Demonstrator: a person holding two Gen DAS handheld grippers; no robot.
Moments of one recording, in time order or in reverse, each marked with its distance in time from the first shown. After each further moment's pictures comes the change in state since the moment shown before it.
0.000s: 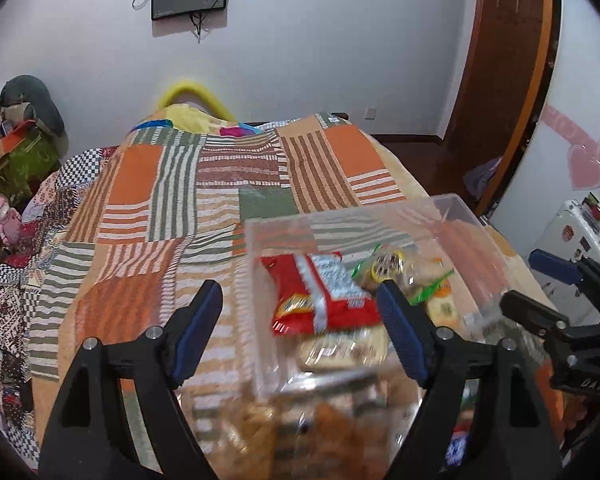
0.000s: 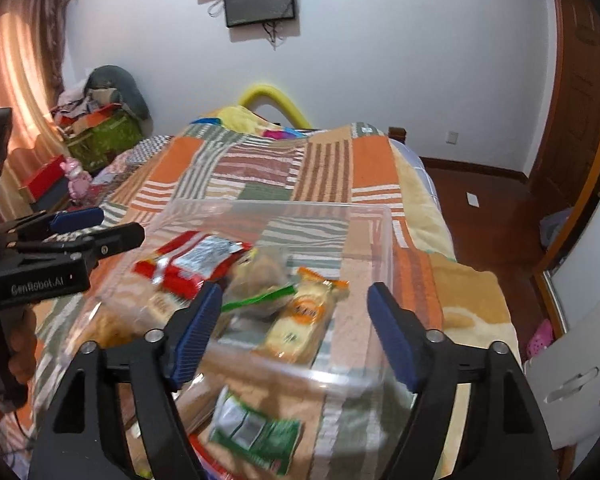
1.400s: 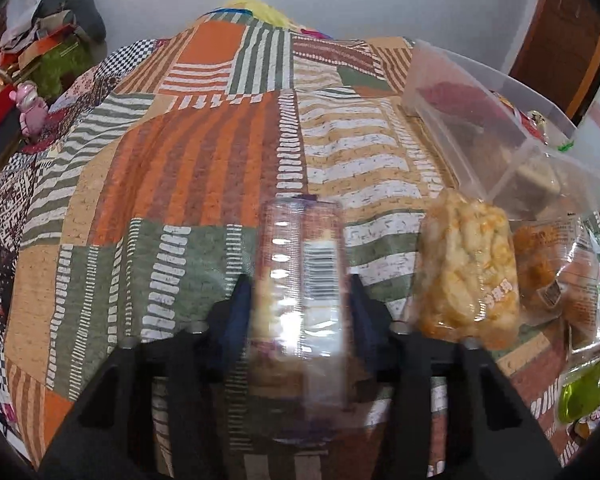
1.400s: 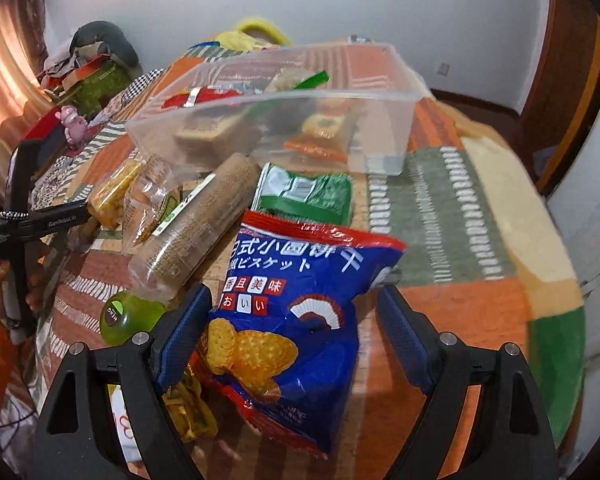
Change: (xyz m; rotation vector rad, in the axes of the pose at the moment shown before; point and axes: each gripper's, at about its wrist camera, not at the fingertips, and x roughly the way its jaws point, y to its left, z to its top) left arm 0.049 0.125 -0.146 -0.157 0.196 0.065; right arm 0.003 0.028 -0.110 0.074 0.234 -0.025
